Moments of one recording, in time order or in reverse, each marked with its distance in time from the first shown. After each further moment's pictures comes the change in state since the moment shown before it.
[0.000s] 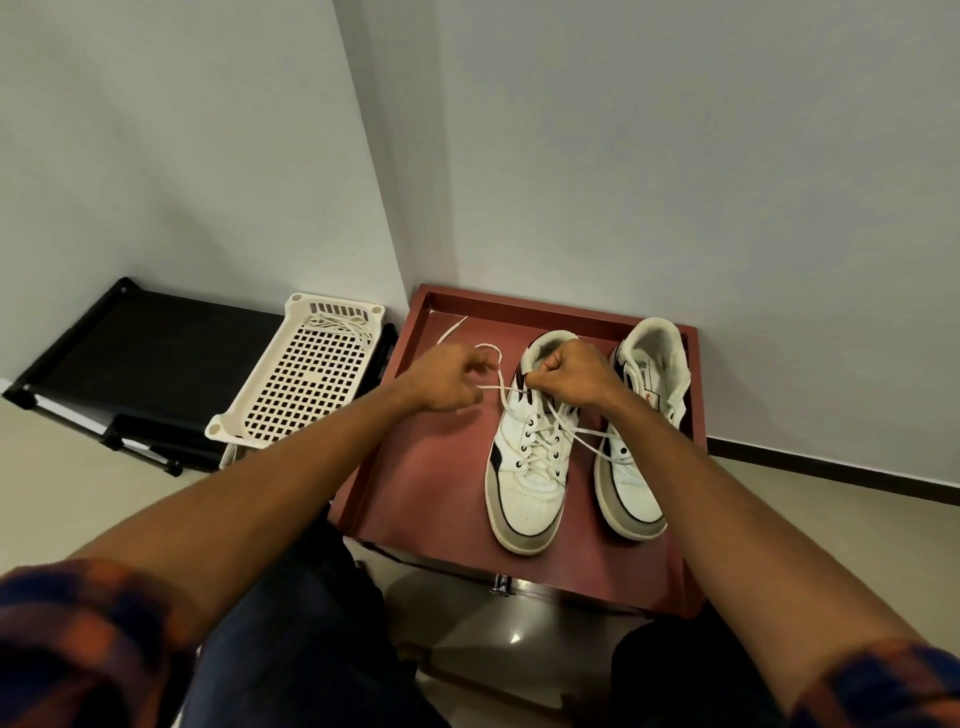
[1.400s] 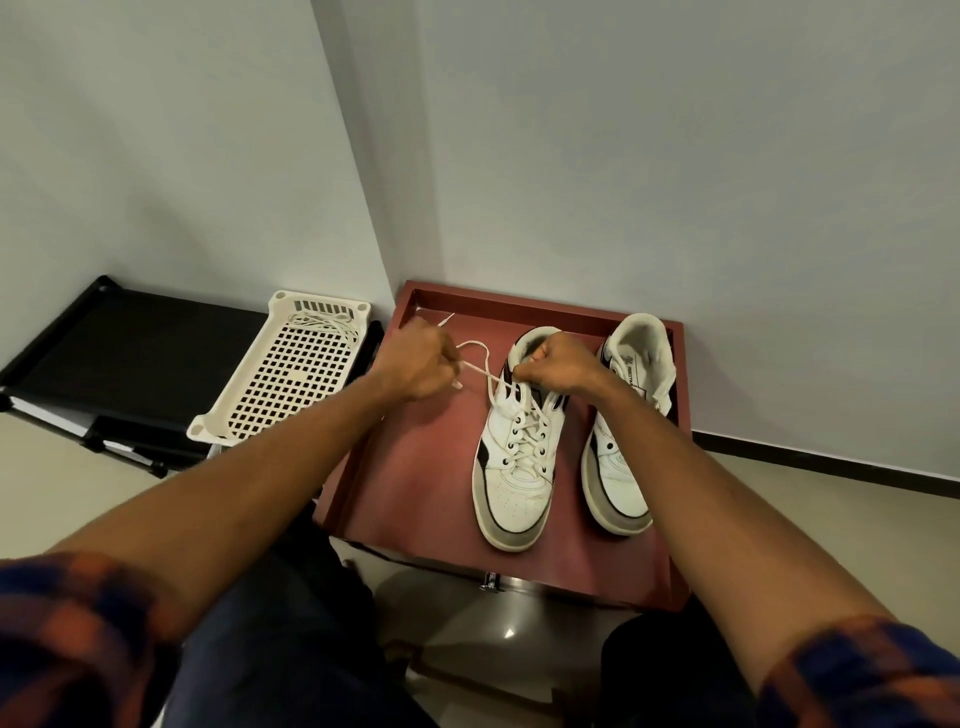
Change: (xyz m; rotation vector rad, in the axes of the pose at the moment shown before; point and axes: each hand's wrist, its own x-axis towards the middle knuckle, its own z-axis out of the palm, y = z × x) left_hand 0.006 -0.012 -0.007 0.227 0.185 -0.064; right_hand -0.001 -0.011 -0.011 0.151 -0.124 0.038
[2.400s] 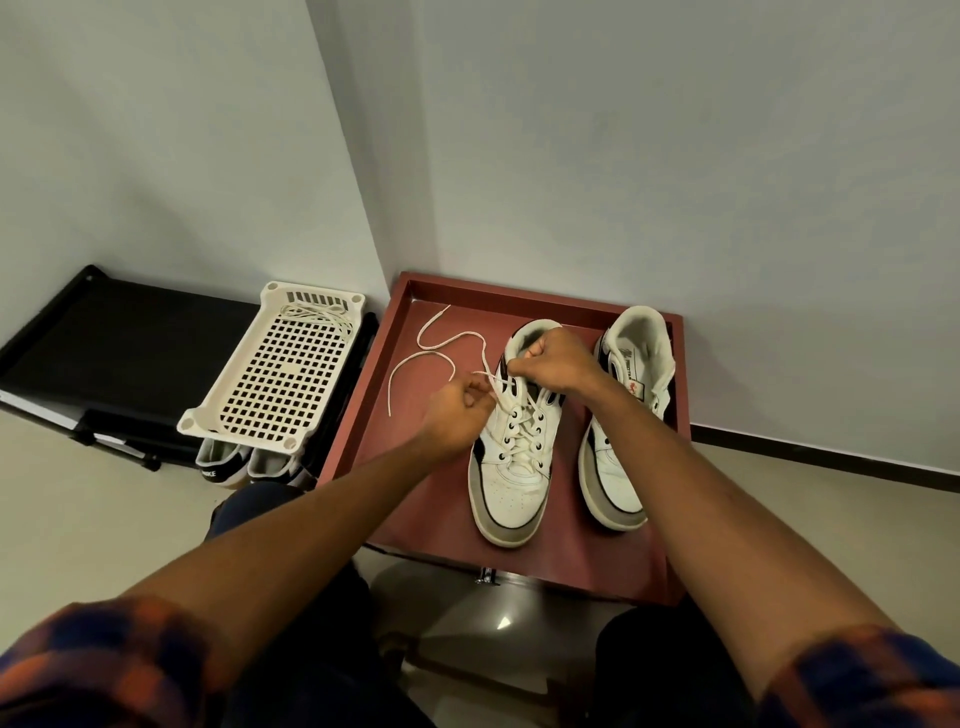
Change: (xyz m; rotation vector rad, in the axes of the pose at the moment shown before) left_hand -0.033 0.049 0.083 -0.749 0.023 -0.367; right_hand 0.006 0.006 0.010 -0.026 0.087 0.043
